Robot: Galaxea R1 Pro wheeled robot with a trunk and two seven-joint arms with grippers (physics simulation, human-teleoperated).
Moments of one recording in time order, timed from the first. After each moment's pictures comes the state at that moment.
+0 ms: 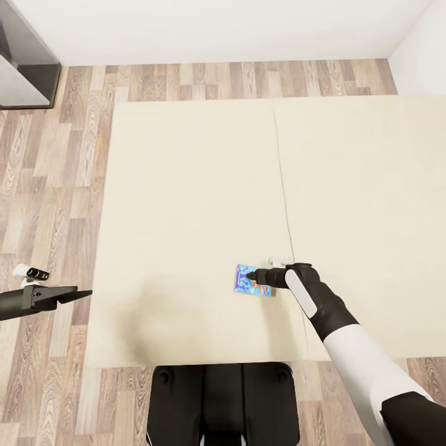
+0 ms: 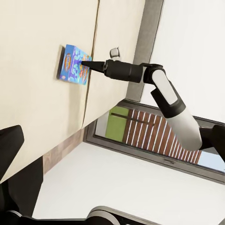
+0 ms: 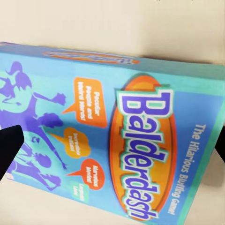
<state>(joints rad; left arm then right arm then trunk) -0.66 0.79 -0.12 -0.93 0.67 0.85 -1.57 -0.89 -0.02 0.26 -0.93 -0.52 0.81 -0.08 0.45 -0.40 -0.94</state>
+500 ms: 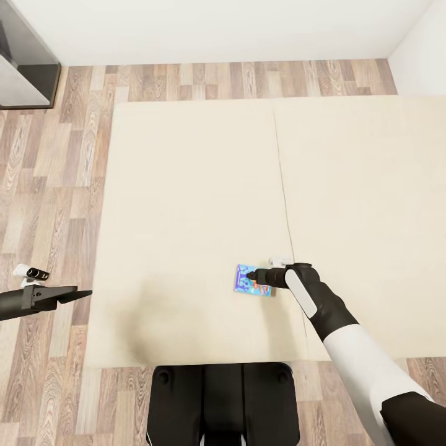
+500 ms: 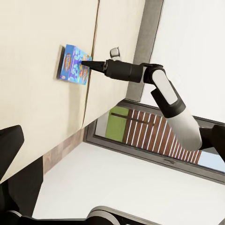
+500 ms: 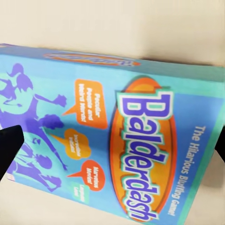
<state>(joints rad) -0.66 0.79 -0.12 -0.93 0.67 0.85 -1.57 -0.89 -0.02 0.26 -0.93 -0.52 0.81 -0.08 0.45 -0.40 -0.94</state>
